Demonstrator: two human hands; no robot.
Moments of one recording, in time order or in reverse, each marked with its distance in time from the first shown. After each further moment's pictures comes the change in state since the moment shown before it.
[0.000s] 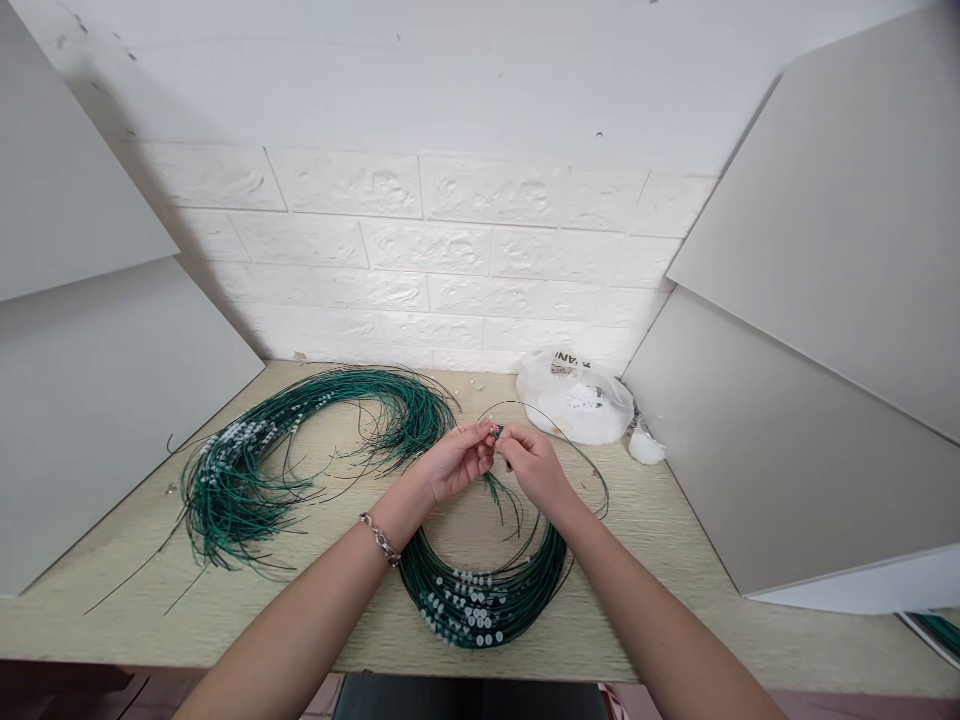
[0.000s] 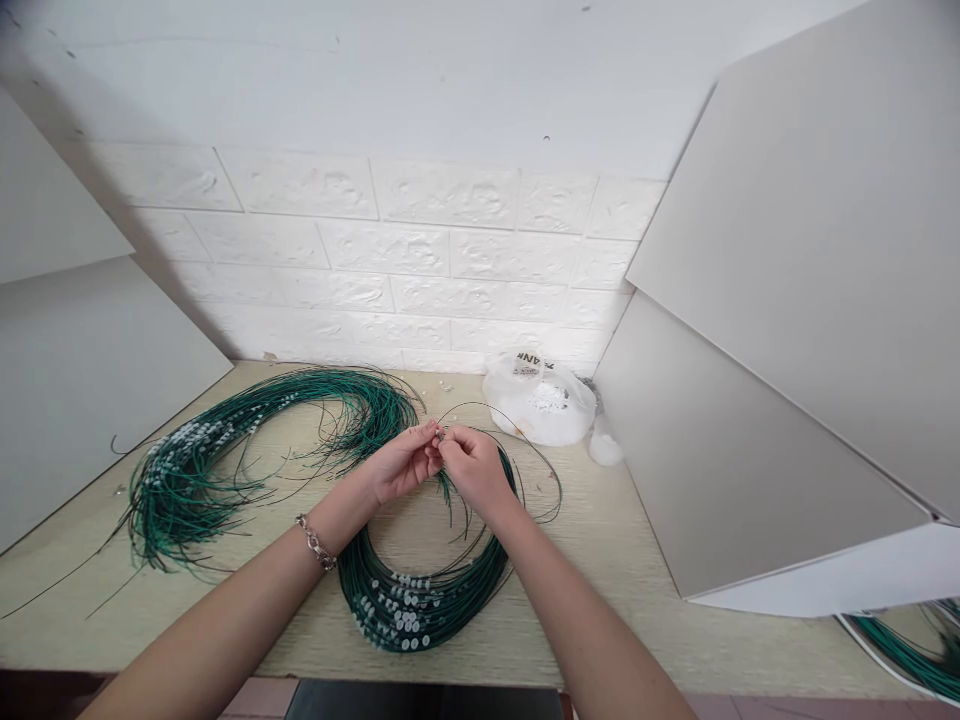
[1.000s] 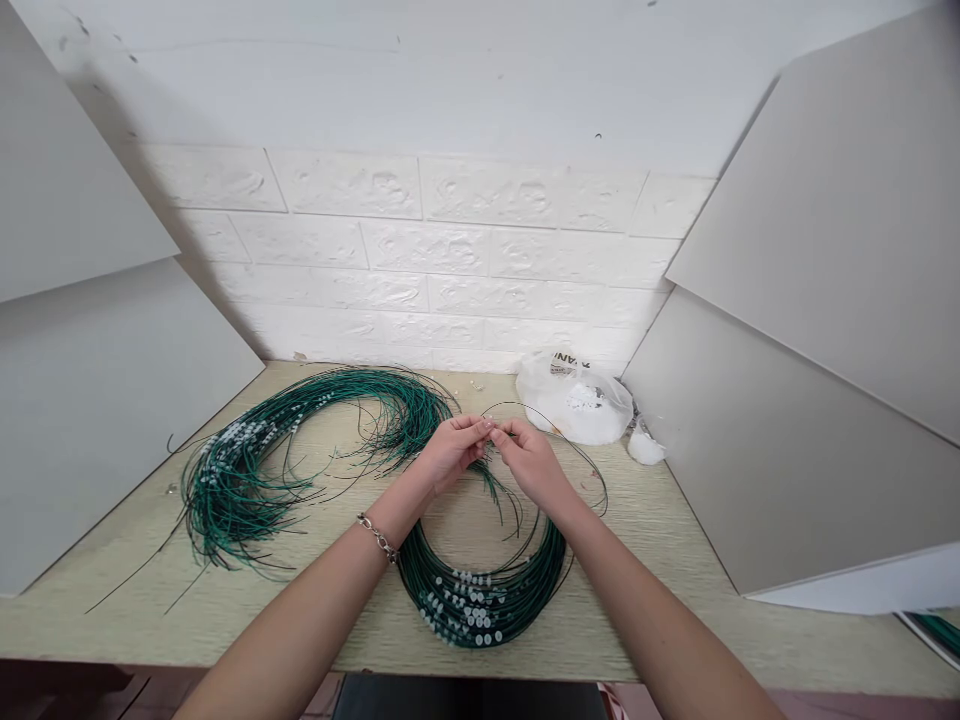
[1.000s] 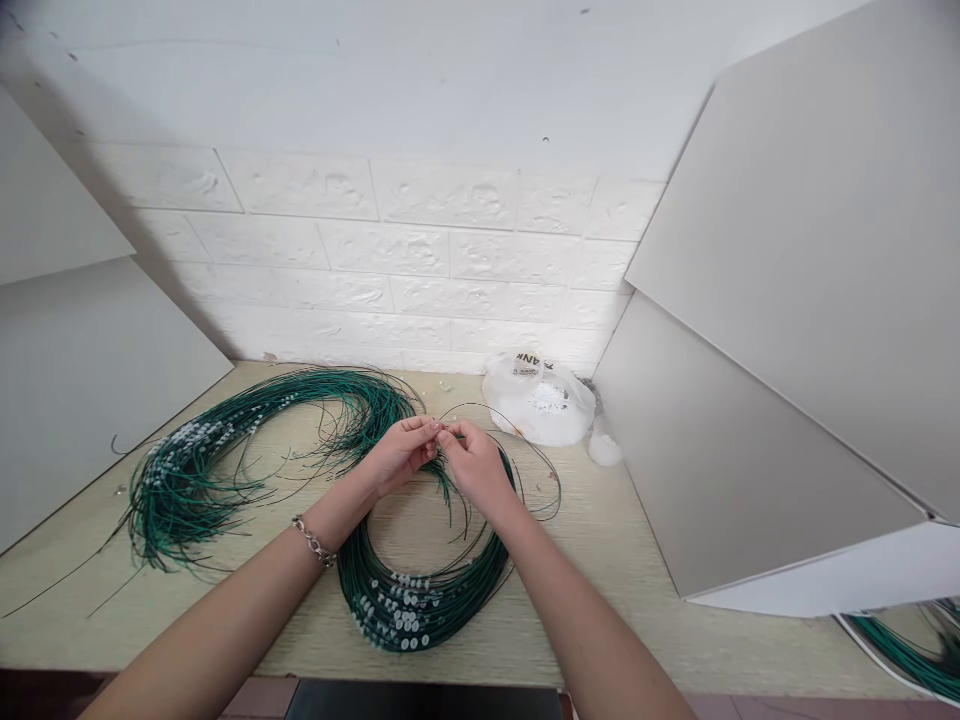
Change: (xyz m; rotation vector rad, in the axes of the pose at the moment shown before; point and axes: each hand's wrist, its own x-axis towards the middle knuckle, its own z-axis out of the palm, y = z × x) left_hand 0.002 0.005 0.001 0.341 0.098 0.180; right_hand 0.007 0.013 -0.001 -0.109 0.019 0.089
